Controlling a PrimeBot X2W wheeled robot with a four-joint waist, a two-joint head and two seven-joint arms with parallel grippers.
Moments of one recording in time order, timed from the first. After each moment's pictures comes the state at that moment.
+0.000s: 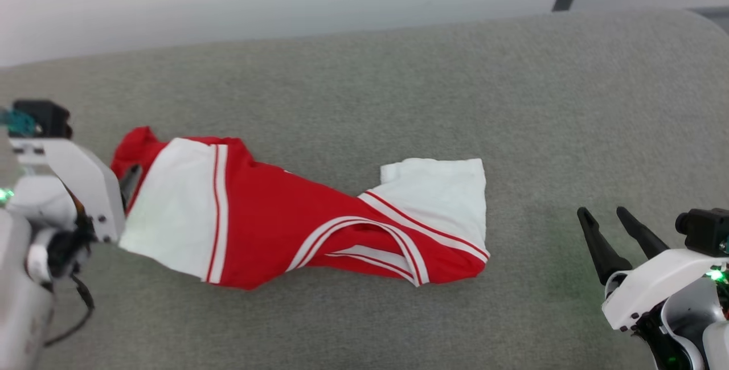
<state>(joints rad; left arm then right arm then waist) -0.62 0.65 -0.28 0.44 -0.70 -0.01 0.57 -0.18 -0.19 0.01 0.09 0.46 0.13 0.24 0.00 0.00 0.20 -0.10</state>
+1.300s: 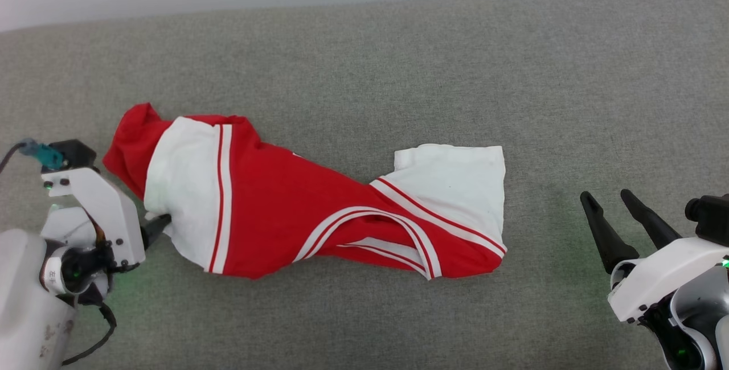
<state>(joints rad) -0.58 0.58 -0.29 0.53 -0.85 -0.03 0.70 -0.17 -0.20 0.01 -0.01 0.47 0.13 0.29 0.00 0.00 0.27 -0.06</state>
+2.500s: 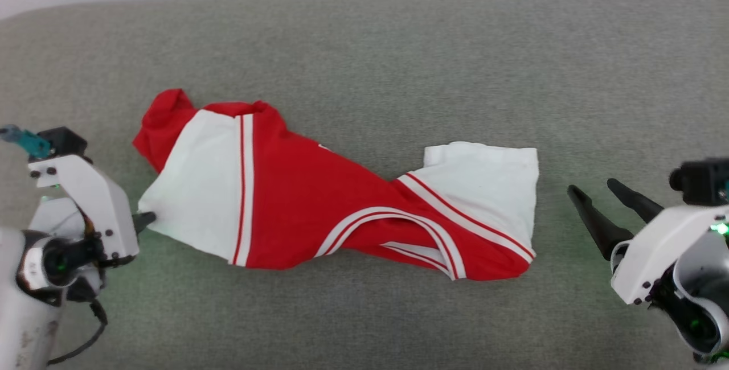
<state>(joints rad) -0.53 0.64 -0.25 0.34 -0.94 0.07 0.85 -0.24 -0.27 0.06 -0.05 0.52 0.13 0.49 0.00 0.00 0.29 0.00</state>
